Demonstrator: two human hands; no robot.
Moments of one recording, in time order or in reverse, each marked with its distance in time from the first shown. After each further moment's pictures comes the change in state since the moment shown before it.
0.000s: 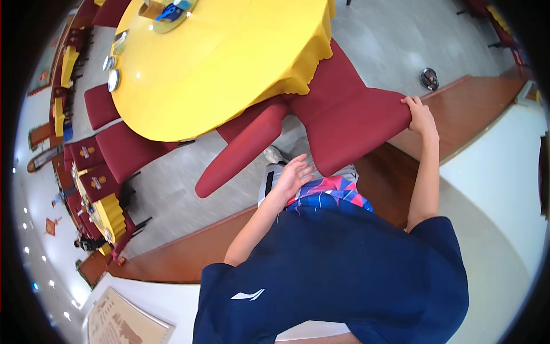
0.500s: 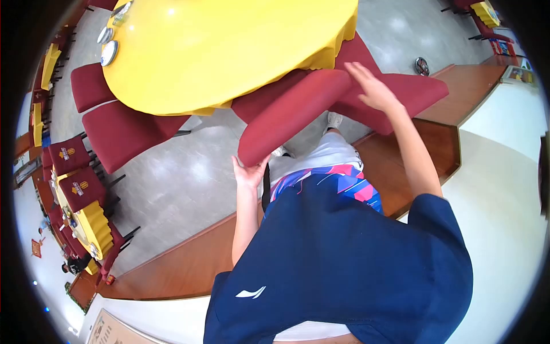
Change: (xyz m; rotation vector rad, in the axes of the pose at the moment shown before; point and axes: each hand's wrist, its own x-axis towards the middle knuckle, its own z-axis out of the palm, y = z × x) left_hand -0.099 0.063 -0.337 -0.954 0.010 0.228; right_hand -0.038 -0.335 0.083 0.208 0.190 -0.509
